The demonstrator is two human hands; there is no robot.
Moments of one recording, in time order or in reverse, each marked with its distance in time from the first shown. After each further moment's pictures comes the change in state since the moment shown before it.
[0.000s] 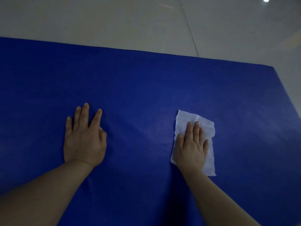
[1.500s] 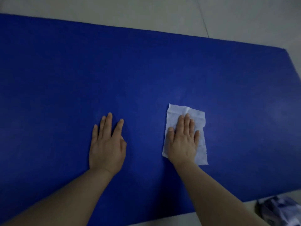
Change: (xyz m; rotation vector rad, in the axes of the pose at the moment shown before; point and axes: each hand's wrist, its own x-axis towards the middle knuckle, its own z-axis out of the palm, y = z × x) left_hand -0.139 -0.002 0.004 -0.031 -0.019 0.063; right_hand -0.101 -0.011 0.017 0.008 -0.057 -0.129
